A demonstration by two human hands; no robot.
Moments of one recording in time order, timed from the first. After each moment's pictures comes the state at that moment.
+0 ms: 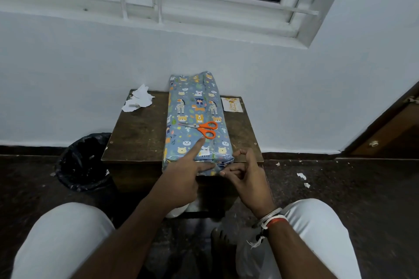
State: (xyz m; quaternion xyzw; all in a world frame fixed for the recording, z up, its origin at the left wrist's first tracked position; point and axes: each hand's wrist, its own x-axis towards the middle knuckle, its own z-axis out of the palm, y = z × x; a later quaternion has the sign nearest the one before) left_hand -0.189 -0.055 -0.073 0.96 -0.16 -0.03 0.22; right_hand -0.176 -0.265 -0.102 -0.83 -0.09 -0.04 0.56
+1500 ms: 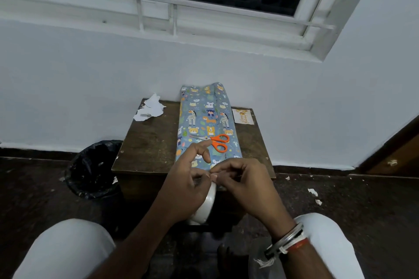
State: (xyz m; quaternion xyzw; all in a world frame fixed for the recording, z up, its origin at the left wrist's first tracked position) left_hand -0.198 -0.050 -0.054 0.74 -0.12 0.09 0.65; right_hand -0.175 -0.224 -0.034 -0.84 -0.17 0.03 0.52
